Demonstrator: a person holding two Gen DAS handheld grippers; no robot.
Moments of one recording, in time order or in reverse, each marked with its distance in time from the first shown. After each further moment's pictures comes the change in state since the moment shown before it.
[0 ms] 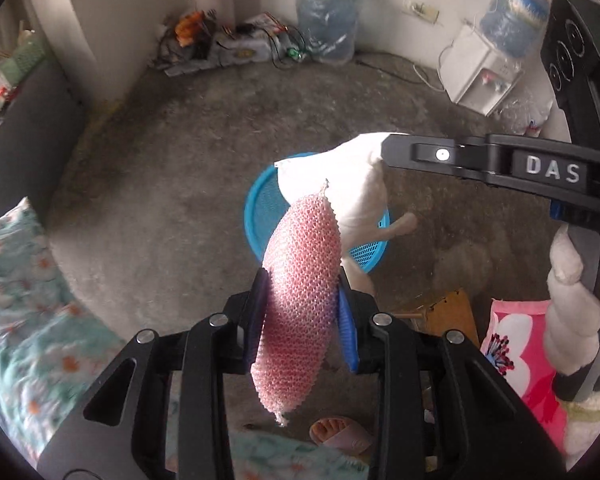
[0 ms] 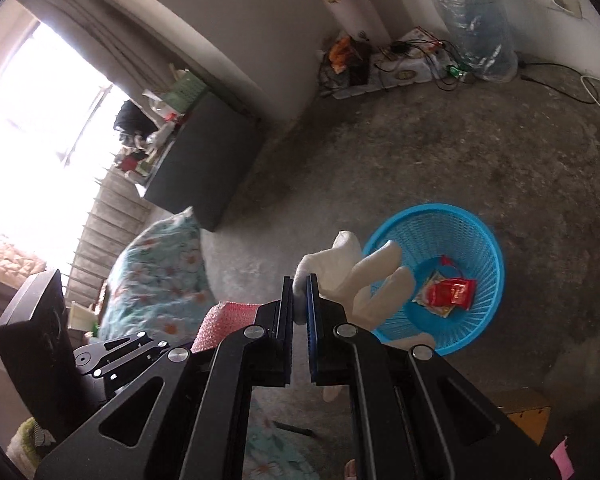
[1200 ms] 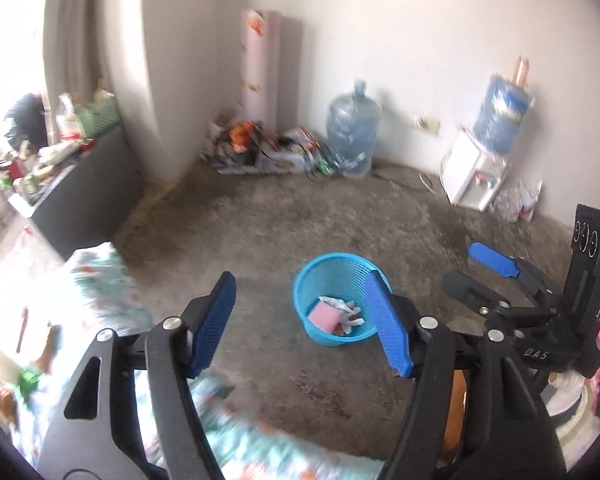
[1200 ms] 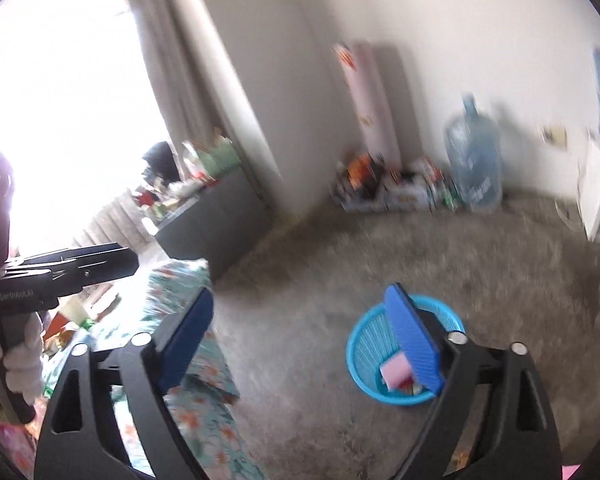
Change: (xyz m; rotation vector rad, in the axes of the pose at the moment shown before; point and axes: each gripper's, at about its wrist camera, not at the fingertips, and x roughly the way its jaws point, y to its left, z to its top) left arm -0.243 0.046 -0.077 -0.079 -0.434 0.076; right arm -0.141 0.126 -0.110 -0.310 -0.483 -0.032
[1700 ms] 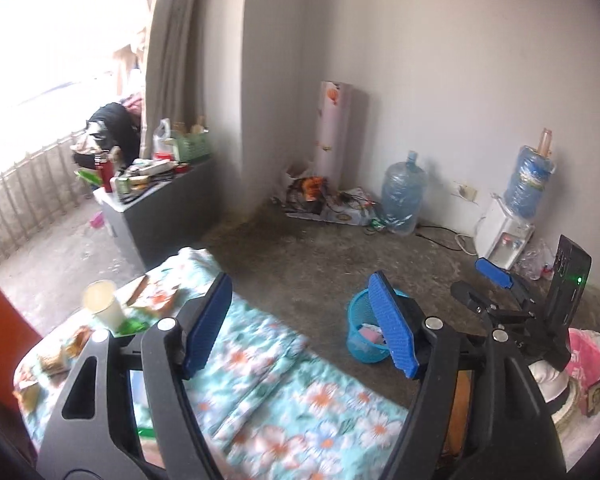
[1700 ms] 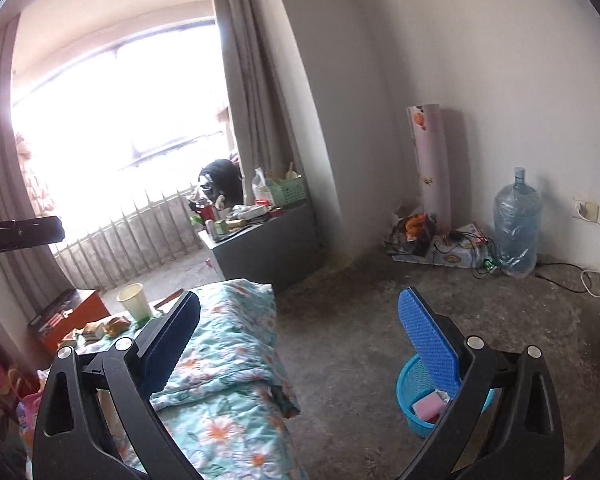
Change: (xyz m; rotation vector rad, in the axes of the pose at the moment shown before) left arm -0.221 0.062 -0.065 -0.119 -0.197 0.177; right arm -0.070 0.113 -0.005 -0.142 -0.101 0.151
